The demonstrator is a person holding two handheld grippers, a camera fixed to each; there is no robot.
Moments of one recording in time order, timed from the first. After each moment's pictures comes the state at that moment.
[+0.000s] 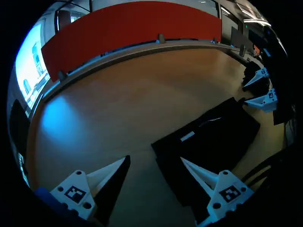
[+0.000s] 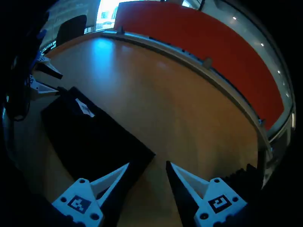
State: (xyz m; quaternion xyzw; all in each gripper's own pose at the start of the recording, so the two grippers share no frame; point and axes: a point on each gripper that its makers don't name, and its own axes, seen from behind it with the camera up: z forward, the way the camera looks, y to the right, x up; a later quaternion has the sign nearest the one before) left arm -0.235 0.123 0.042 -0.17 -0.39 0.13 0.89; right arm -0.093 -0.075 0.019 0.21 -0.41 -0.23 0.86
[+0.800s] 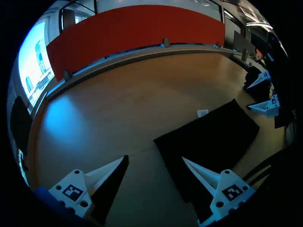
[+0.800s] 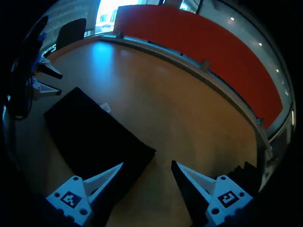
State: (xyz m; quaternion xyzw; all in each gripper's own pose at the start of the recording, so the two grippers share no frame) left arm -0.224 0.114 0.037 -0.16 -0.38 0.11 0.90; right arm -0.085 -0.077 0.008 0.21 -0.40 -0.22 0.86
